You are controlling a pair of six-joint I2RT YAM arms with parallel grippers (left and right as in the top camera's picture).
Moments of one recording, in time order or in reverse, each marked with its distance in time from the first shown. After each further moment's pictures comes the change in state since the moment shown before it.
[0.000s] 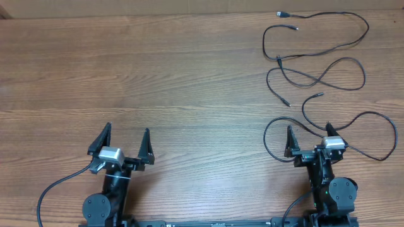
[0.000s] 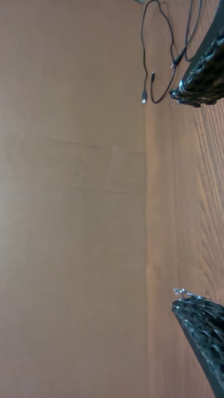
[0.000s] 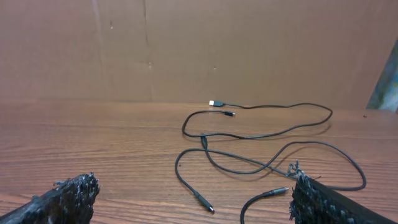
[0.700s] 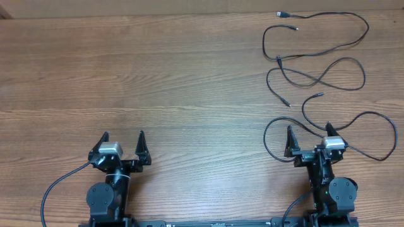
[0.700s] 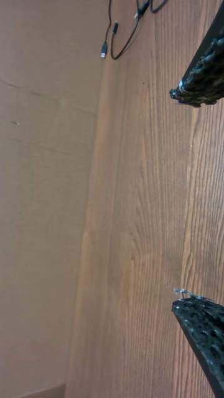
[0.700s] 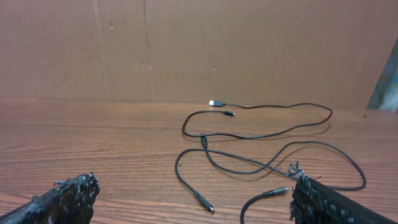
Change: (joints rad) left arm 0.027 -0.002 -0.008 -0.238 -0.108 -0.014; right arm 0.000 0.000 0.000 0.000 0.000 0.001
